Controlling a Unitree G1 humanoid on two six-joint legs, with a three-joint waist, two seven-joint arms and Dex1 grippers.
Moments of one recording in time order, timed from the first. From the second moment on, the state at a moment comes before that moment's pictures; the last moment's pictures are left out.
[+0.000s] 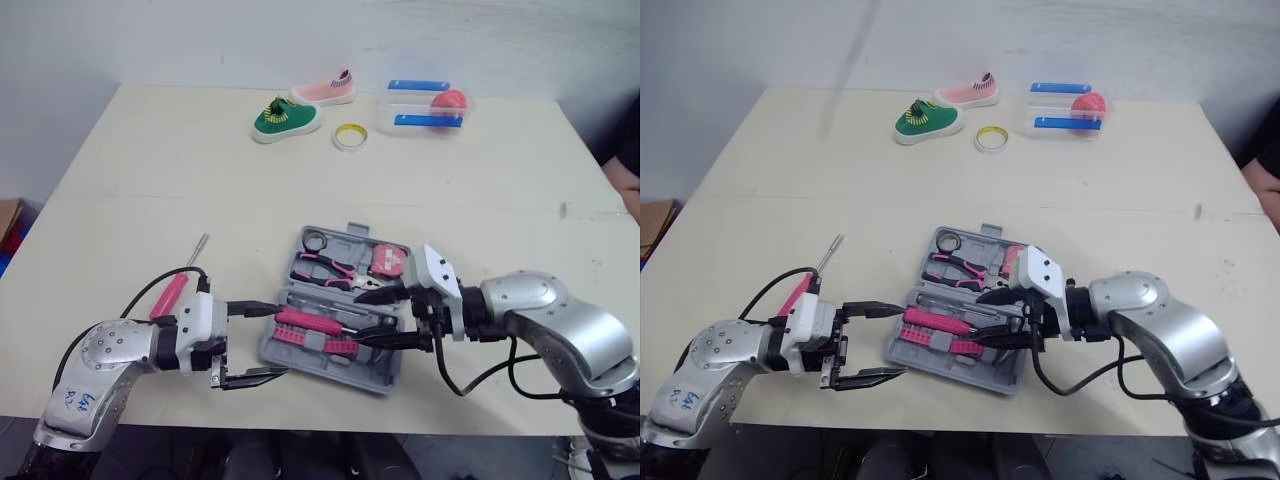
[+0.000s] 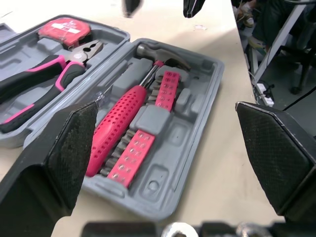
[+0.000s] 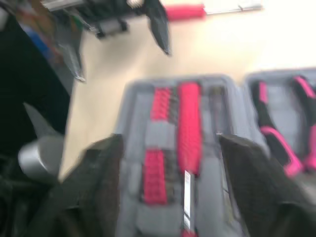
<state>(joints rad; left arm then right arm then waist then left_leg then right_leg) 0.01 0.72 0.06 -0.37 -0.50 0.19 -1.11 -0.34 -0.73 0.14 -0.47 0.58 0.66 1.09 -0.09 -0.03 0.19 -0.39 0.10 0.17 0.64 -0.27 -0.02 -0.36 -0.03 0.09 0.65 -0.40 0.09</state>
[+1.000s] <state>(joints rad) -0.07 0.72 0.06 -0.30 -0.47 0.15 -1.13 -0.29 -0.66 0.35 -0.20 0.16 0.07 1.16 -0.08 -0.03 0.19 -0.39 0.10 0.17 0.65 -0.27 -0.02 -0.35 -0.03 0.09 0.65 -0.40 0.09</state>
